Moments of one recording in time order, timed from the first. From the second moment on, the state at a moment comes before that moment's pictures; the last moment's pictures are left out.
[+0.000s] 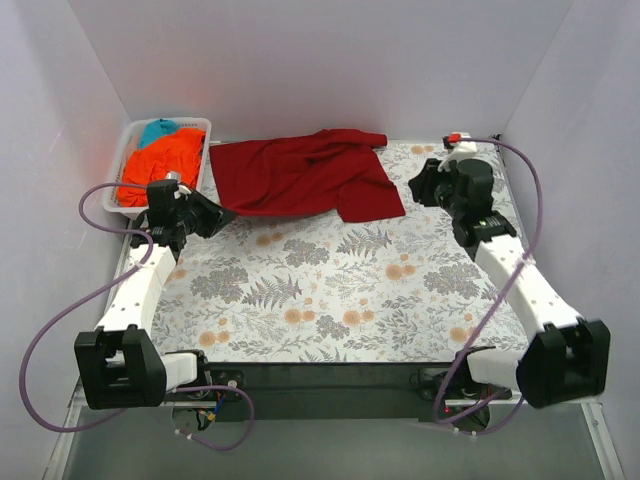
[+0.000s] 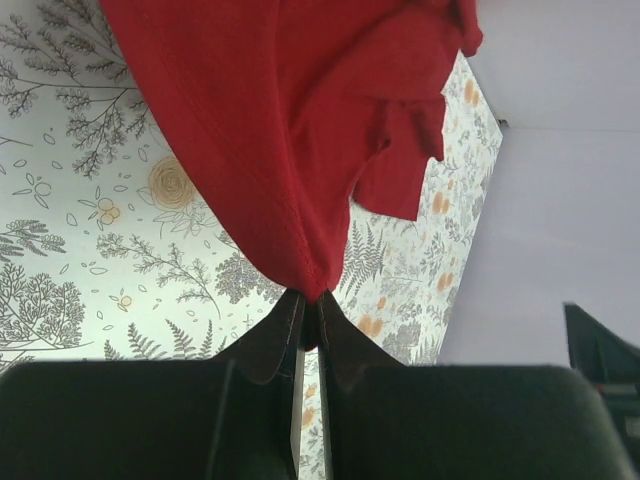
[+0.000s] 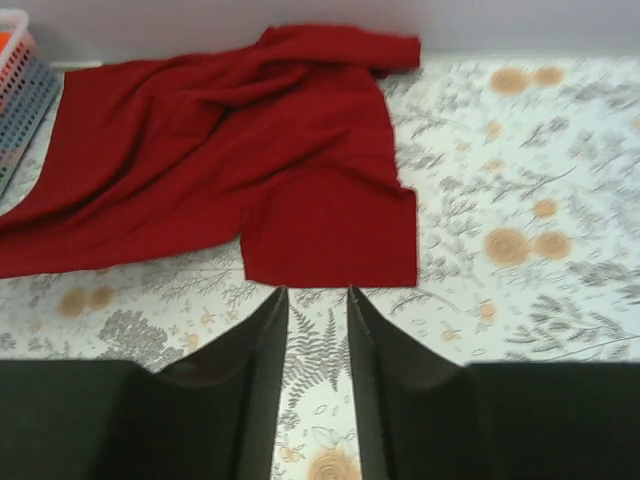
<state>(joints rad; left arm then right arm) 0.04 1.26 0.93 -0.32 0.39 -0.90 0.24 1.16 0.96 -0.05 -0.08 0.23</state>
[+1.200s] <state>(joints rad) 0.04 1.28 0.93 -0.40 0.38 -0.79 0.24 2.15 1.57 -0.32 0.04 0.25</state>
